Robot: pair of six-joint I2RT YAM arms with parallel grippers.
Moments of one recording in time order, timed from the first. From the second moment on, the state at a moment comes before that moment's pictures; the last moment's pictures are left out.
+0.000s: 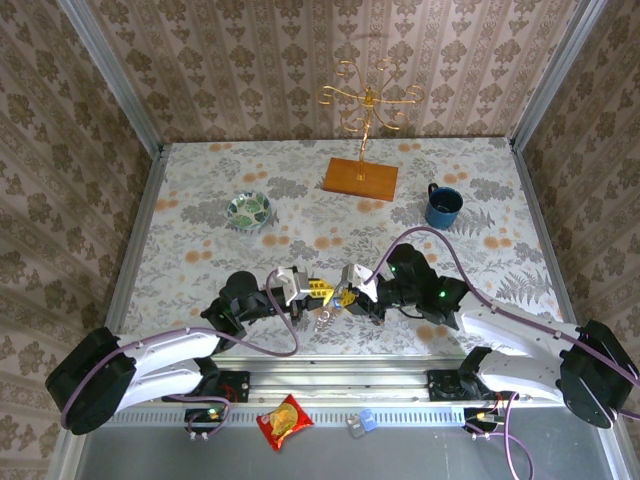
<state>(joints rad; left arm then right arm) -0.87 1.05 0.23 0.78 0.55 0.07 0.76 1.10 0.58 -0.10 -0.55 -0.32</state>
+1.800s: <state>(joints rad) -0.90 1.26 0.20 1.07 0.53 0.06 0.72 1.01 0.46 0.18 -0.49 -0.07</state>
